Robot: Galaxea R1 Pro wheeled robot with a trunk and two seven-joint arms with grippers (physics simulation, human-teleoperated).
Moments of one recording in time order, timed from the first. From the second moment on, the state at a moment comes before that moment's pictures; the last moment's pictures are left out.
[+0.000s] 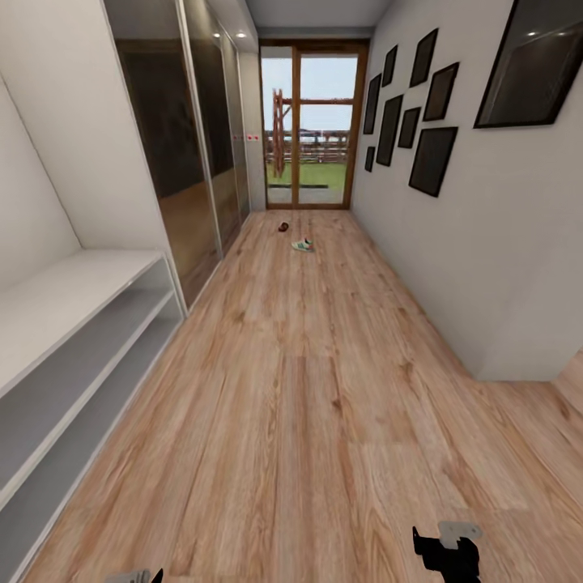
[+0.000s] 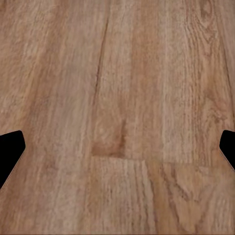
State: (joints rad) left arm -0.18 0.17 0.13 -0.38 0.16 -0.43 -0.29; right arm -0.49 -0.12 -0.18 -0.03 0.16 -0.43 -0.11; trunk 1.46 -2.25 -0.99
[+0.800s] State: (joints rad) left arm -0.18 0.17 0.13 -0.38 0.16 -0.43 -0.29; right arm -0.49 -0.11 -0.18 -0.03 0.16 -0.43 -0.11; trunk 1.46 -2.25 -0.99
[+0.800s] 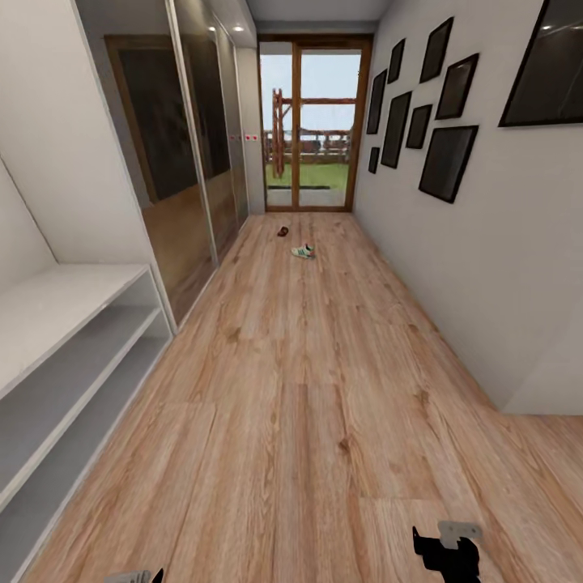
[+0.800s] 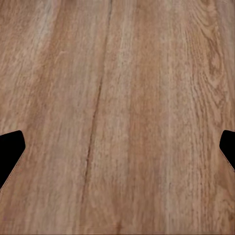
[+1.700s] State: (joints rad) left arm -0.18 0.17 0.13 -0.38 0.16 -0.43 -0.29; right arm -0.49 -0.12 -0.18 -0.03 0.16 -0.43 -0.11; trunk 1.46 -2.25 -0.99
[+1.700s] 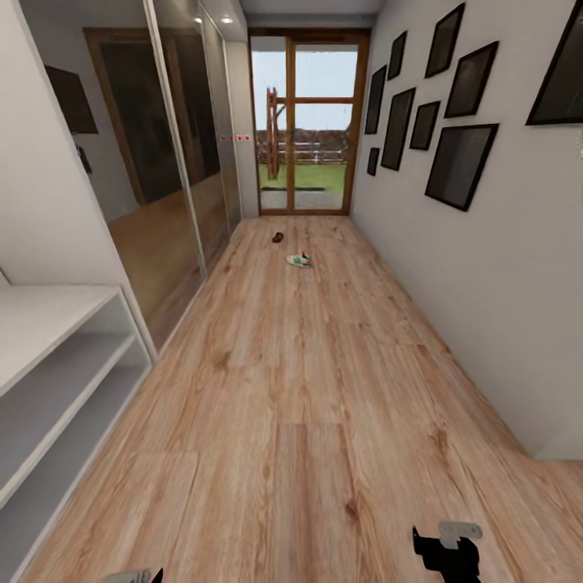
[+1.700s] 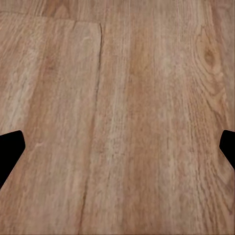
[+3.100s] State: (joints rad) left arm -0.18 0.17 0.13 -0.38 0.16 -0.43 -0.29; right arm -0.49 -0.12 -0.18 -0.03 0.16 -0.43 -0.10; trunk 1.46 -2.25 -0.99
